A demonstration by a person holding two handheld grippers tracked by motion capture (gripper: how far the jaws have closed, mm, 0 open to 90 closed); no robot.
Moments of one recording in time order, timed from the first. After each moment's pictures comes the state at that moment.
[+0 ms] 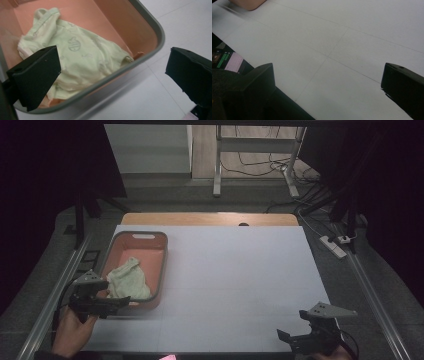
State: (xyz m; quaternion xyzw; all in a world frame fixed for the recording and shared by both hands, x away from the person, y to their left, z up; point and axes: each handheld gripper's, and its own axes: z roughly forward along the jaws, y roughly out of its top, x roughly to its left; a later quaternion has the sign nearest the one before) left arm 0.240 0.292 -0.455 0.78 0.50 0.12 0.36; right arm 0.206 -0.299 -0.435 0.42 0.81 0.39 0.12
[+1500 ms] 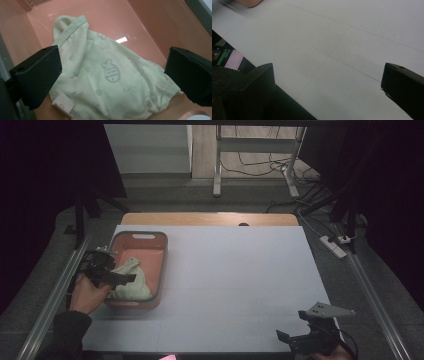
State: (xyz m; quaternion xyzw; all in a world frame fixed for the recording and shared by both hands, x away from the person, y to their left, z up) left arm 0.335 0.302 -0.467 0.81 0.51 0.08 0.28; right arm 0.207 -0.297 -0.436 0.42 0.82 0.38 0.11
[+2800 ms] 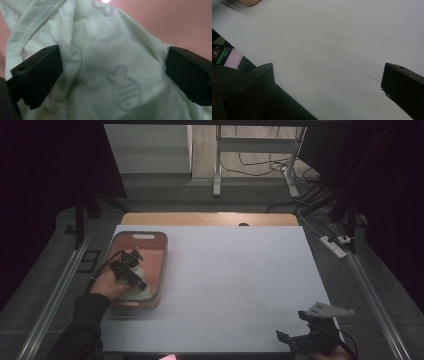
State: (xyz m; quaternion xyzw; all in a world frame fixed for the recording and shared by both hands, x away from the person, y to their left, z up) left arm 0.388 0.260 -0.514 0.87 0.50 0.01 0.07; right arm 0.207 -0.297 -0.437 0.41 0.82 0.38 0.11
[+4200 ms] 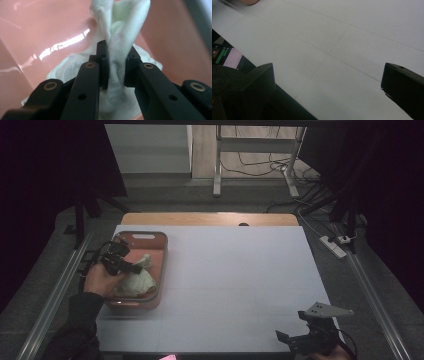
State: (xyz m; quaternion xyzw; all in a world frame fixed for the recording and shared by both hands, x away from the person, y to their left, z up) left arm 0.377 0.275 -0.460 0.83 0.51 0.00 0.23; right arm 0.207 -0.296 -0.437 0.41 0.82 0.37 0.11
